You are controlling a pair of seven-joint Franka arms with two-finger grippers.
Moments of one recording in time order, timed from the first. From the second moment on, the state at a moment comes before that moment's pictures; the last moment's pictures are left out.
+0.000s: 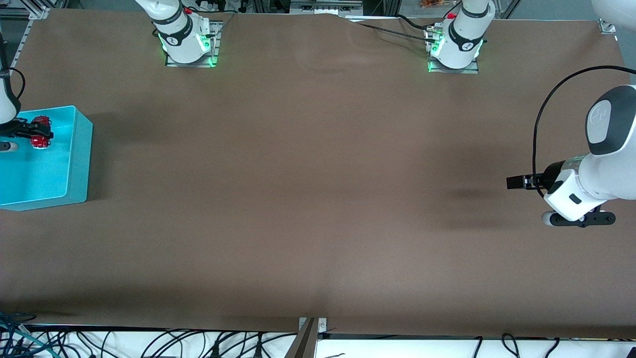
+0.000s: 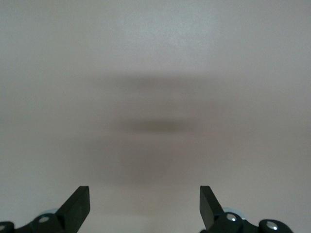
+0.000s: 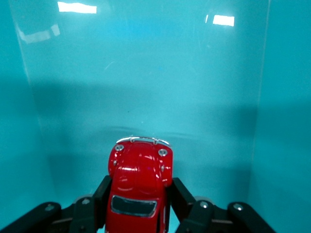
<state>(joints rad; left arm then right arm) 0.19 0.48 -0.28 -1.30 0.13 1.52 -0.13 -0.34 0.56 -0.38 -1.88 0.13 2.28 -0.88</state>
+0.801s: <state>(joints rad) 0.19 0.48 -0.28 -1.30 0.13 1.52 -0.13 -0.37 0.64 -0.33 -1.87 0.14 2.38 -0.89</state>
